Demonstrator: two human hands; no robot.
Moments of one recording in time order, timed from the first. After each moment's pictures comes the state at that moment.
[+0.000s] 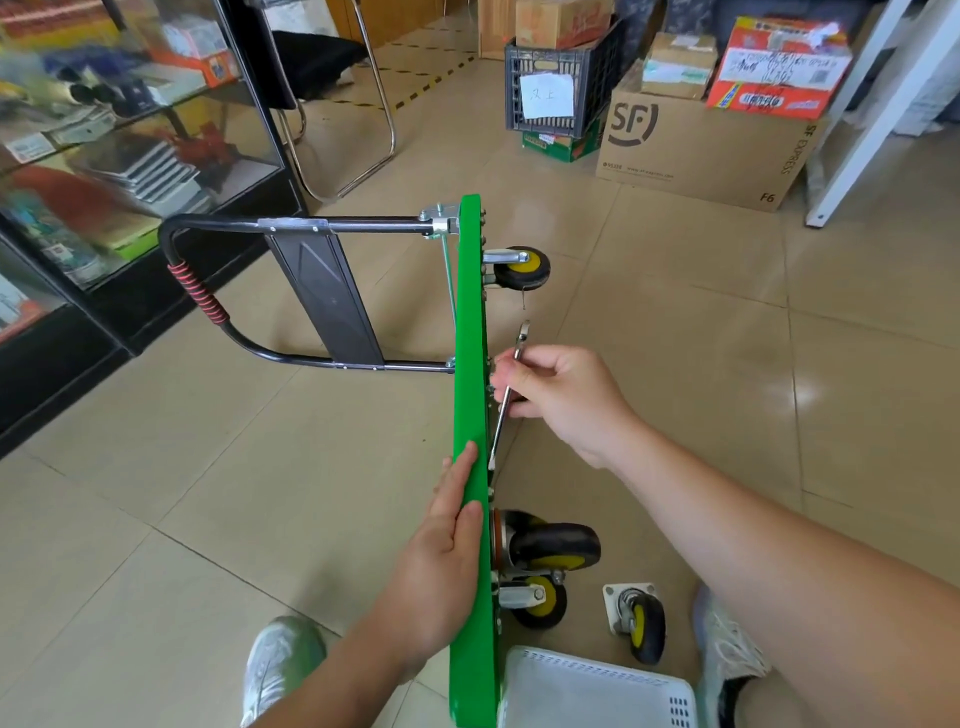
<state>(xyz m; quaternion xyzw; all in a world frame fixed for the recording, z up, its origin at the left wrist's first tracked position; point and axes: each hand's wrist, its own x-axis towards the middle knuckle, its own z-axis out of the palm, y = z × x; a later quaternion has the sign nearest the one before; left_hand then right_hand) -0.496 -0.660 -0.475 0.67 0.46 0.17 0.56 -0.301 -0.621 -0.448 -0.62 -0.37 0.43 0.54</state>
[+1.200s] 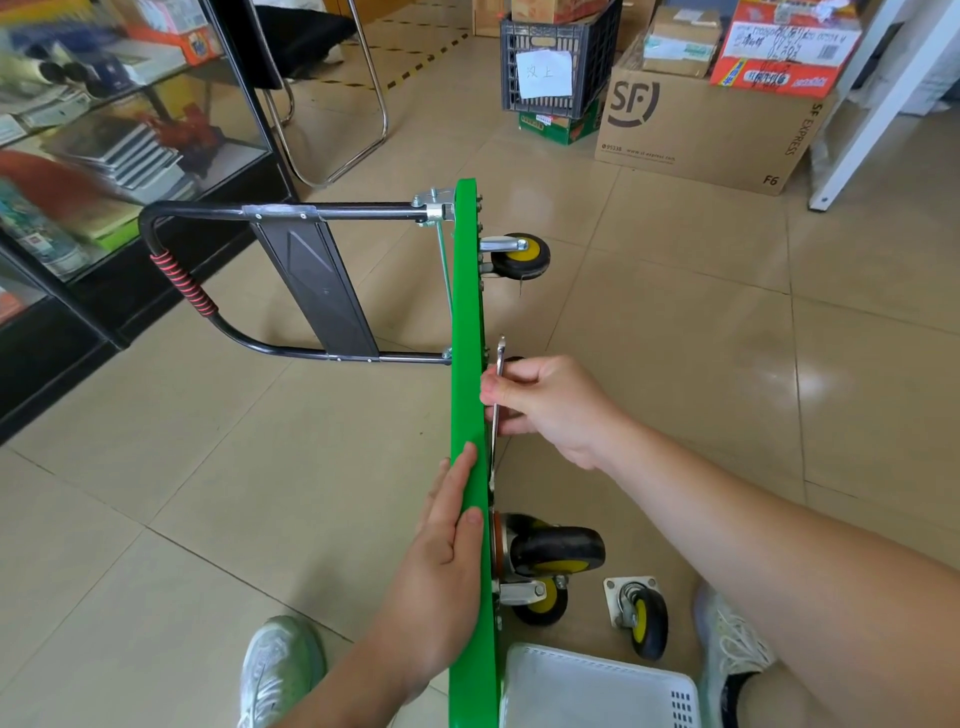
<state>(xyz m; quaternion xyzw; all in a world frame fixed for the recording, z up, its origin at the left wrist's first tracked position) -0.492 -0.659 -0.481 0.67 0.46 0.18 0.55 -0.295 -0.600 -0.482 -0.61 -0.34 0.51 0.51</state>
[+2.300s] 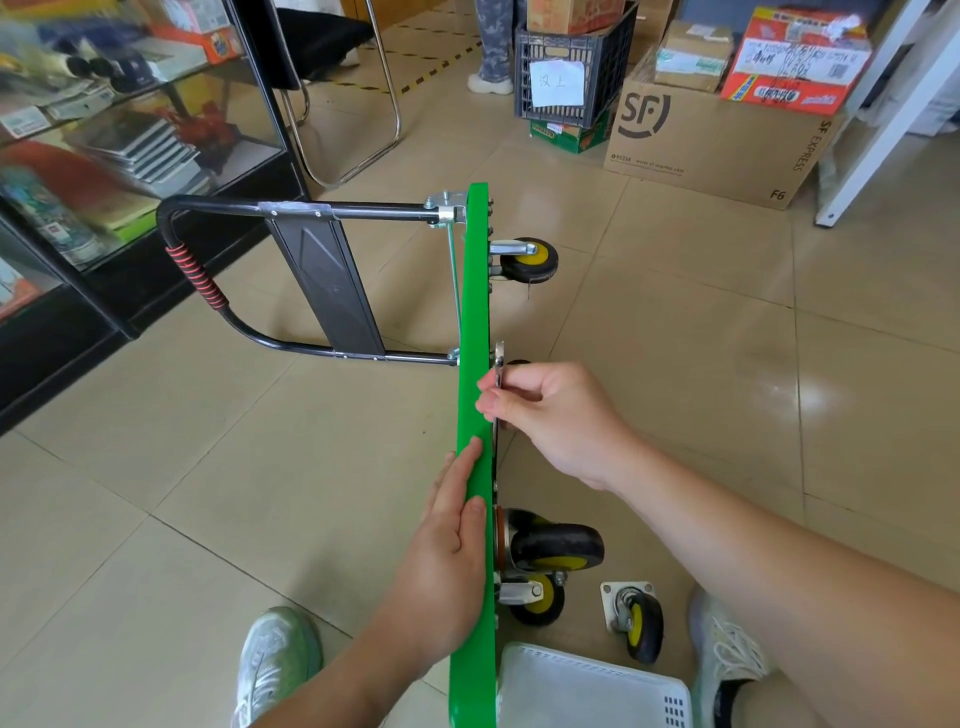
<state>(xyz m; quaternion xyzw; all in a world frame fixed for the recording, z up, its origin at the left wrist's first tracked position) -0.489 -0.661 -0.482 0.68 0.47 0.20 0.53 -0.312 -0.629 -0.455 -0.61 -0.46 0.42 0.49</state>
